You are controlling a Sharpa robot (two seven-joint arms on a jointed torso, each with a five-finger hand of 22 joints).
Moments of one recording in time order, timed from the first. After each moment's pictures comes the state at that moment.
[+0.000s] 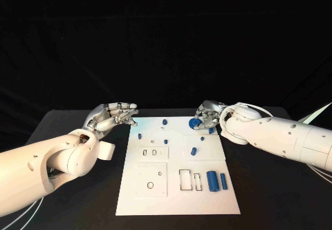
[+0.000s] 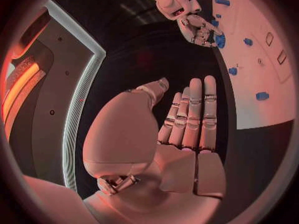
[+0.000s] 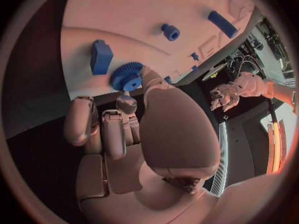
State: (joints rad) left arm 1.20 -0.95 0.02 1.60 -0.14 -0.33 0.43; left_hand 1.40 -0.18 0.49 0.14 0.07 0.81 0.21 0.24 0.24 1.04 0.16 0.10 0.07 0.98 0.10 0.76 0.60 0.15 0.90 0.19 0.66 0.36; right arm 1.35 -0.65 -0.11 1.17 -1.31 -0.25 -0.20; right_hand 1.42 -0.22 0.13 0.27 0.22 0.90 0.13 0.17 0.49 1.18 0.06 1.09 1.10 1.47 -0.02 1.48 1.29 0.11 1.38 0.09 1.26 1.25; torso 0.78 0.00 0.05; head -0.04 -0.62
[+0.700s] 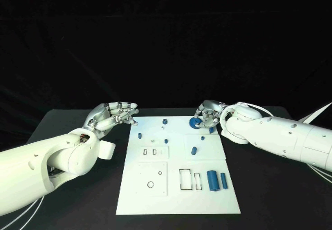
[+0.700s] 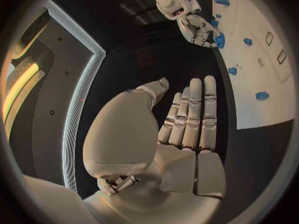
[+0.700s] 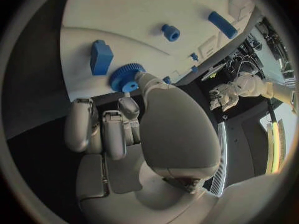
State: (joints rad) left arm 1.20 -0.95 0.02 1.60 -0.14 -0.33 0.43; left_hand 1.40 -0.18 0.49 0.14 0.07 0.81 0.21 0.24 0.24 1.04 0.16 0.10 0.07 0.98 0.10 0.76 0.60 0.15 0.90 0.19 0.66 0.37; right arm 1.35 -0.65 -0.11 1.16 -1.31 -0.25 -0.19; right_hand 1.44 -0.21 0.35 0.25 0.23 0.92 0.12 0.18 0.44 1.22 0.05 1.16 1.17 1.45 -0.03 1.50 1.29 0.09 1.39 0.07 1.29 1.30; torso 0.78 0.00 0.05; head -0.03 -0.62
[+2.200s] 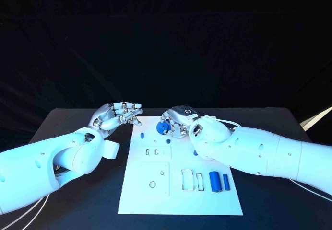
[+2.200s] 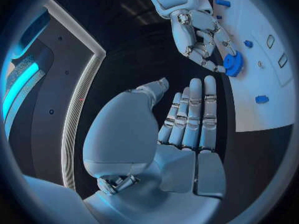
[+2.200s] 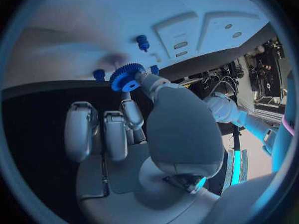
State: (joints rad) left arm 1.20 -0.93 0.02 1.60 -0.14 -0.33 0.43; left_hand 1.40 -0.18 0.49 0.14 0.07 0.81 0.21 0.24 0.24 1.04 0.16 0.10 0.07 0.98 0.10 0.77 0.60 0.15 0.90 0.19 0.66 0.37; right arm 1.30 -0.49 -0.13 1.29 -1.64 -0.46 -0.21; right_hand 1.33 -0.24 0.50 0.15 0.20 0.93 0.11 0.17 0.42 1.31 0.03 1.24 1.26 1.46 -0.04 1.51 1.29 0.08 1.44 0.06 1.36 1.30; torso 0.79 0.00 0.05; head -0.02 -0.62
